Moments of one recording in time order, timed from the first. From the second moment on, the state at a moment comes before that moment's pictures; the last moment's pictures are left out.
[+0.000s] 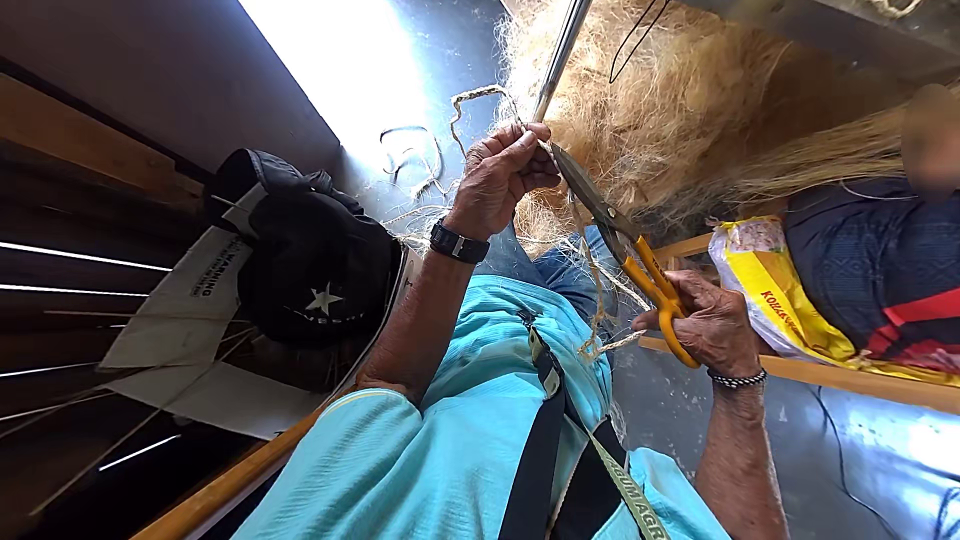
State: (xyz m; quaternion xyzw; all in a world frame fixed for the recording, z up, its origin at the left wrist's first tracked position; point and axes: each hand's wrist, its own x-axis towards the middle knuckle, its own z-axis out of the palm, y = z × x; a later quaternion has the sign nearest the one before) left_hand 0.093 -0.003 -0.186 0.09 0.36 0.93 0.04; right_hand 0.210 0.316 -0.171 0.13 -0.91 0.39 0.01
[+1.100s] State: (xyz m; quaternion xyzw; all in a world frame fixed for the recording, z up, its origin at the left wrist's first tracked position) left_hand 0.089 -0.003 -0.188 -0.02 0.27 0.96 0.04; right_hand 0.228 0.335 -0.179 0.15 -0.92 0.35 0.05
